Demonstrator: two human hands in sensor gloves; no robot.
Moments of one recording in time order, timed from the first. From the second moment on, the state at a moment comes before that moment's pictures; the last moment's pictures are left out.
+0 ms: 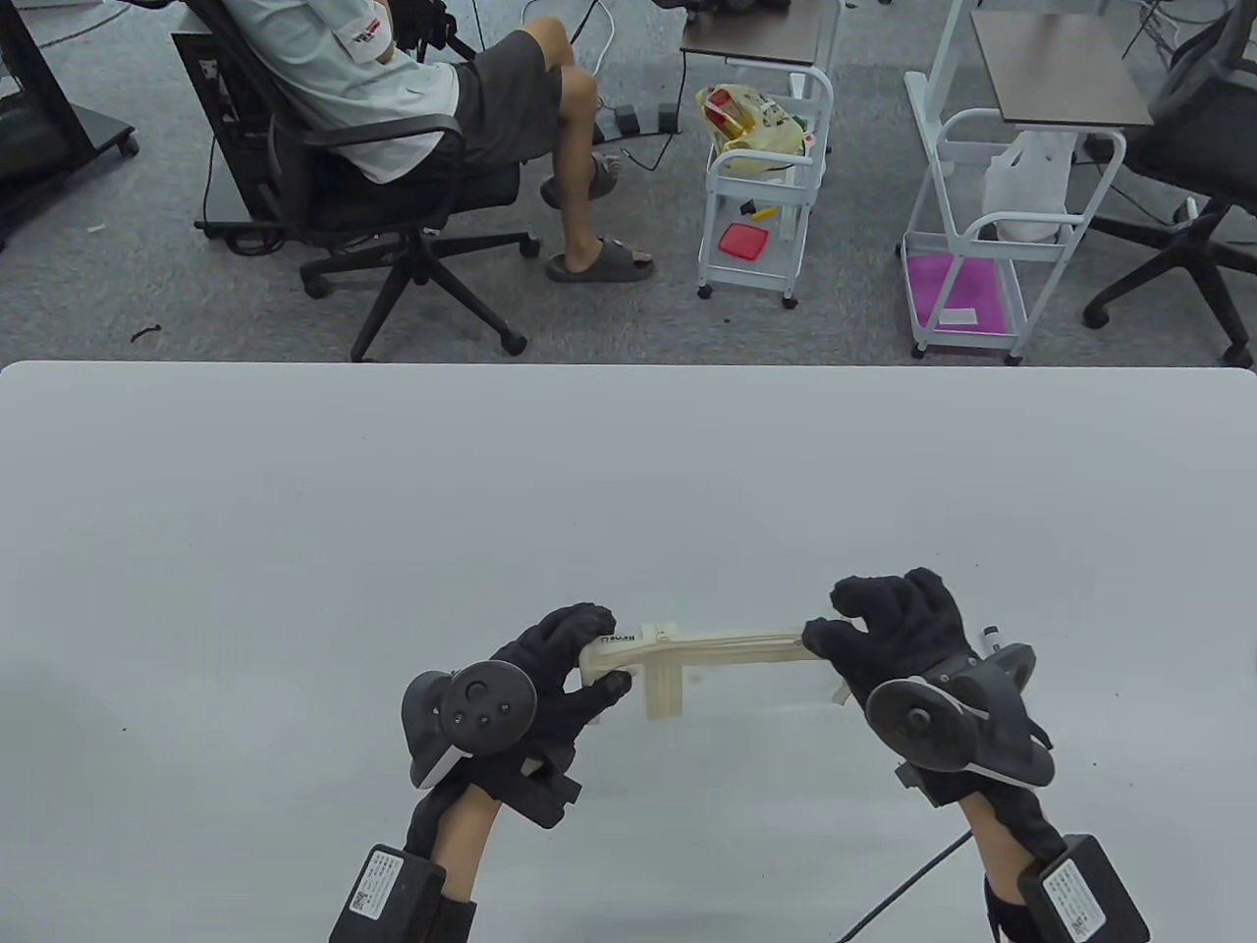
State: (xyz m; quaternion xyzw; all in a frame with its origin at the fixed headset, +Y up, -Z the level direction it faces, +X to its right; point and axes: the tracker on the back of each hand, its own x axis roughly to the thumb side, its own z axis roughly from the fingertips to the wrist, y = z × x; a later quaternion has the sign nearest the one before) left_hand -0.144 -0.699 -0.283 0.12 -0.18 0.32 0.92; right_hand 0.211 -0.622 -0.254 0.20 -0.19 0.96 0.06
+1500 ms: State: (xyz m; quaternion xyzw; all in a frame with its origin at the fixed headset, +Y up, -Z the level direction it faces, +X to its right) left_hand -0.134 -0.704 -0.281 0.10 -0.18 0.30 0.93; right_hand 0.323 -0.683 -0.295 -0.12 -0.22 0.94 0.24
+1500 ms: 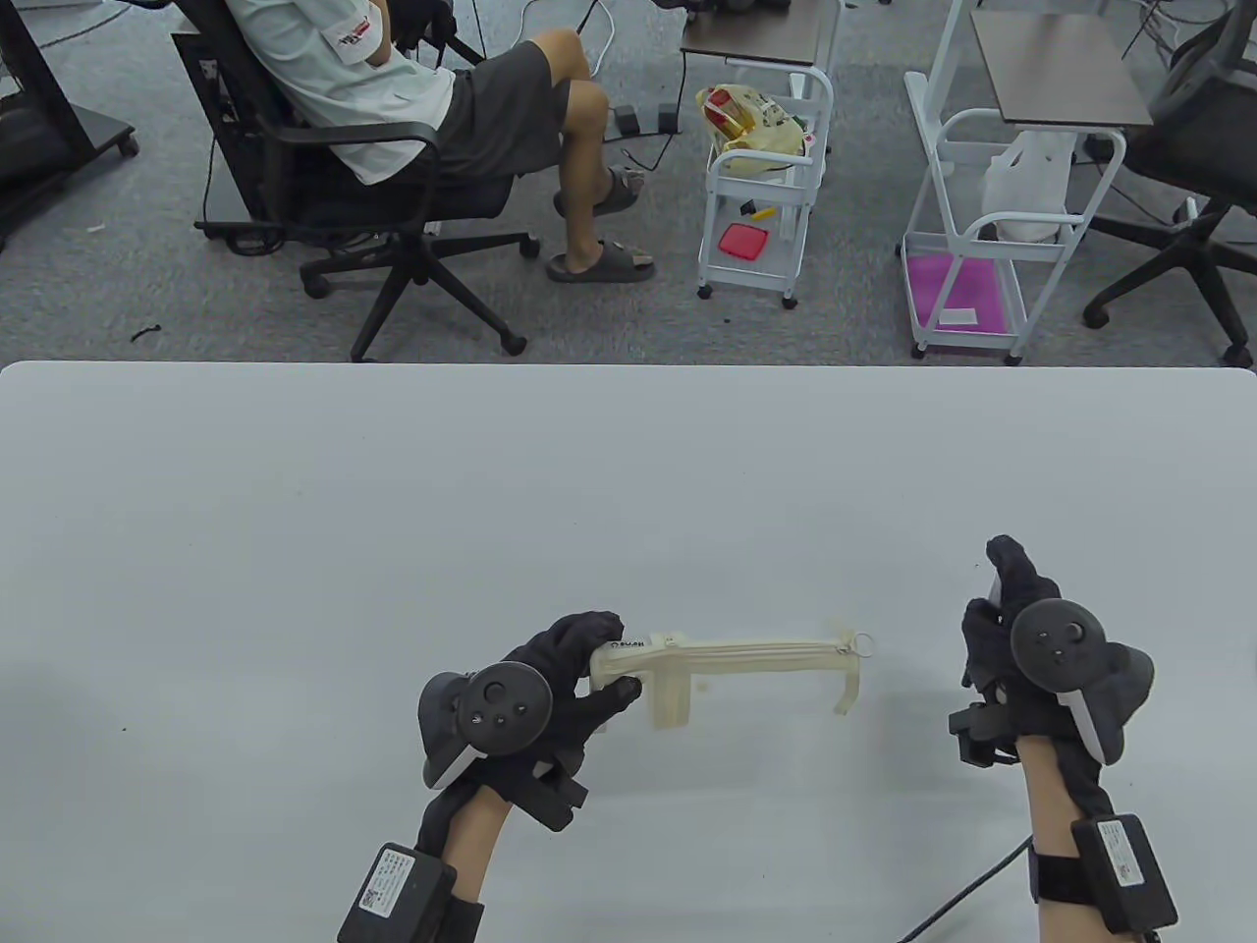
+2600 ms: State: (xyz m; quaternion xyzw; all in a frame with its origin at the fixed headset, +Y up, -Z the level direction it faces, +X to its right) left_hand -0.116 -0.703 -0.278 0.10 -0.19 0.29 0.93; right_hand 0.240 -0.657 -0.251 0.14 -0.23 0.87 0.40
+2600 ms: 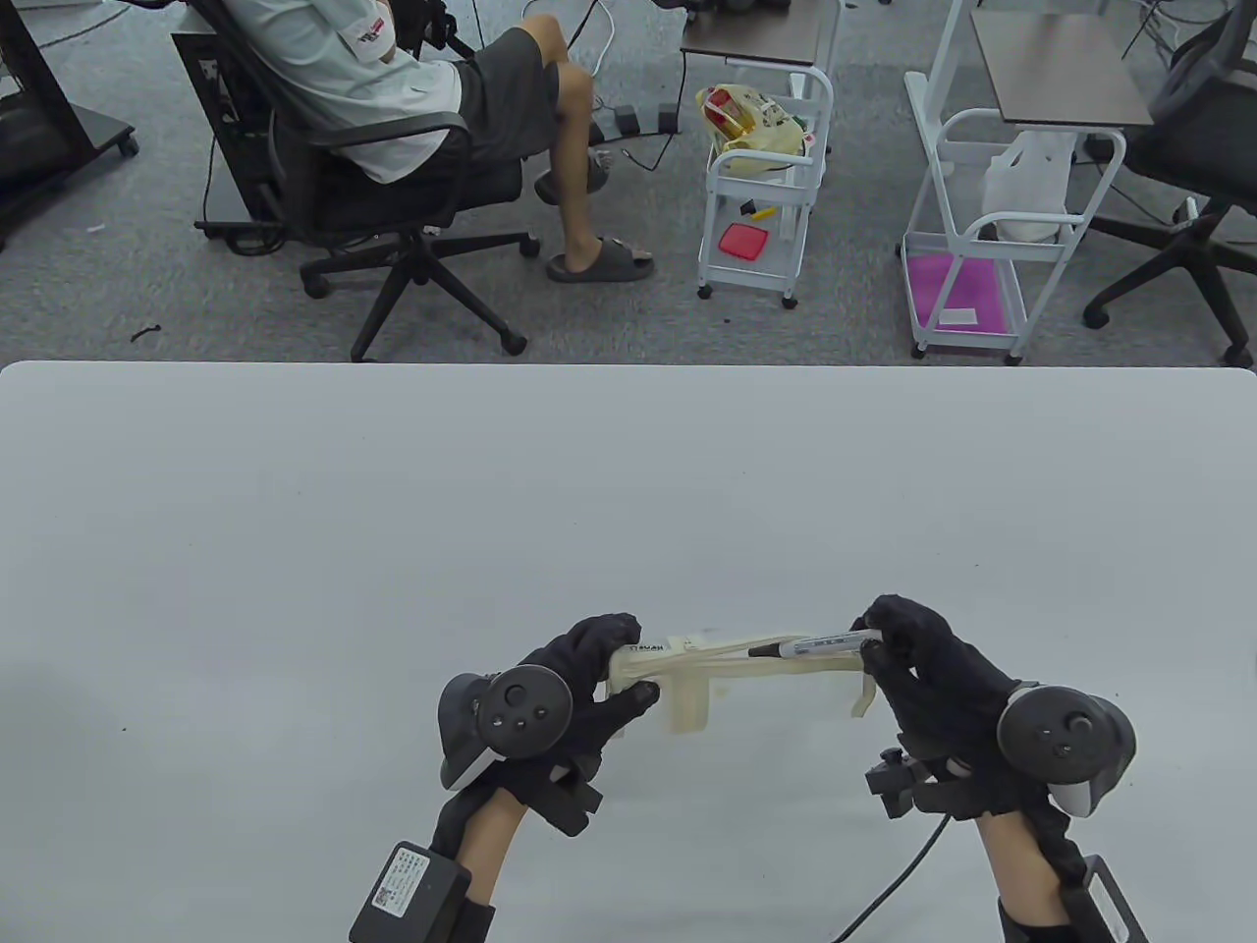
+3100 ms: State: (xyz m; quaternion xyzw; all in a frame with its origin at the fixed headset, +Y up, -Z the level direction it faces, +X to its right) left_hand -0.113 -0.697 -0.272 0.14 -0.19 0.27 0.93; right_hand 0.177 -0.654 -0.238 0.17 -0.24 0.94 0.15
